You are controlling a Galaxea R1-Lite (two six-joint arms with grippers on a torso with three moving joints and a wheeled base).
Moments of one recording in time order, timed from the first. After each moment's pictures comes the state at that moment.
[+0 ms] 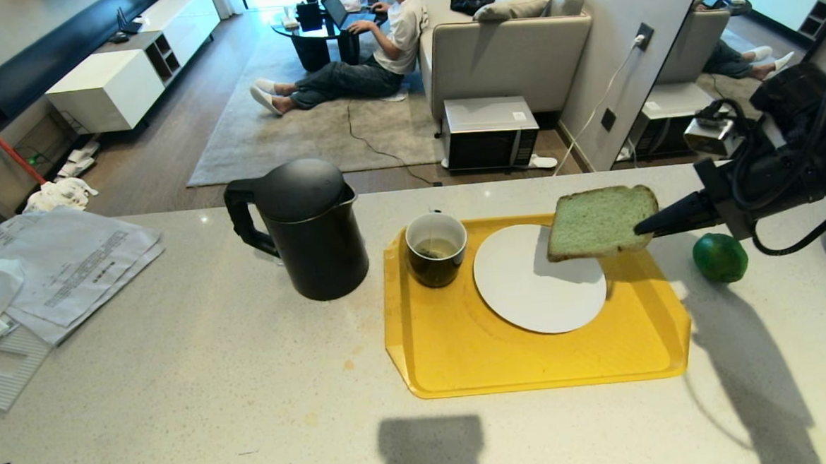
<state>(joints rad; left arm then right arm) 0.00 0.00 -0.01 0.01 0.00 0.01 -0.08 1.95 -1.95 1.05 0.79 0.00</state>
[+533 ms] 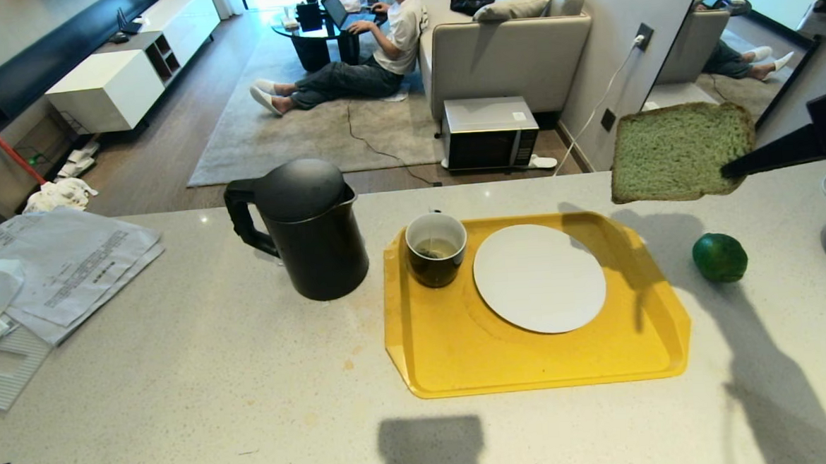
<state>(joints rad) 0.00 0.00 -0.01 0.01 0.00 0.01 -0.10 1.67 -1.97 1.06 0.53 -0.22</state>
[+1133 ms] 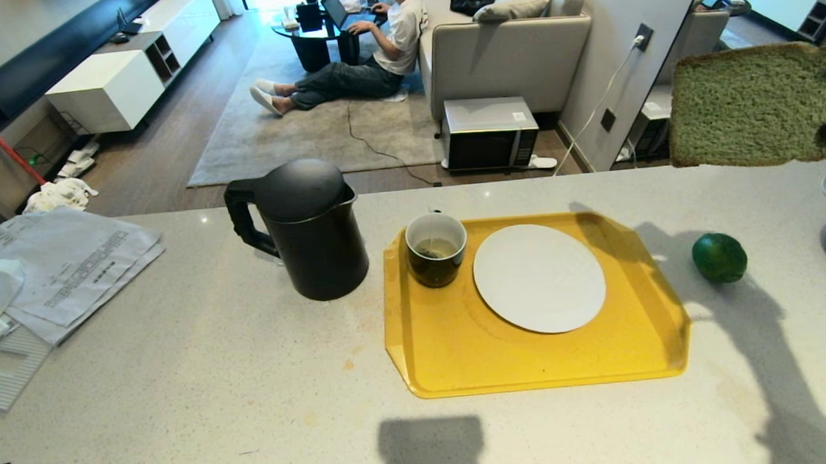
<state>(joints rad) 0.00 0.00 -0.01 0.01 0.00 0.01 -0.18 1.49 -1.93 1.05 0.49 -0.39</state>
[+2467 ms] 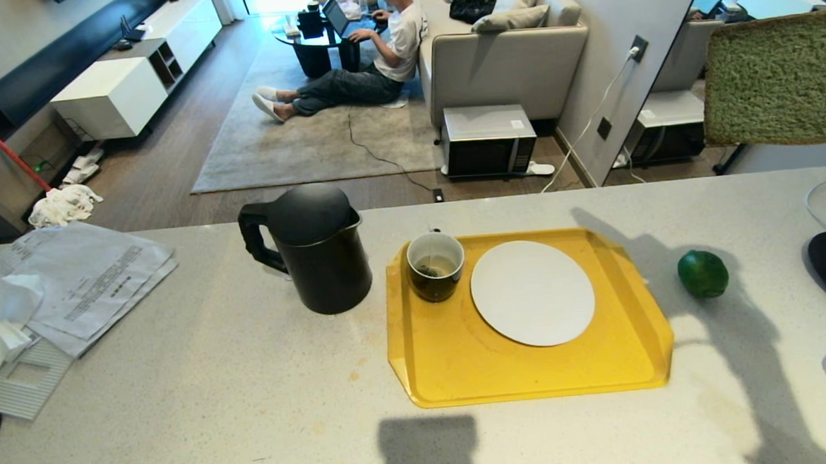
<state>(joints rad) 0.00 0.00 -0.01 0.01 0.00 0.01 -0.21 1.43 -1.95 1.05 0.44 -0.40</state>
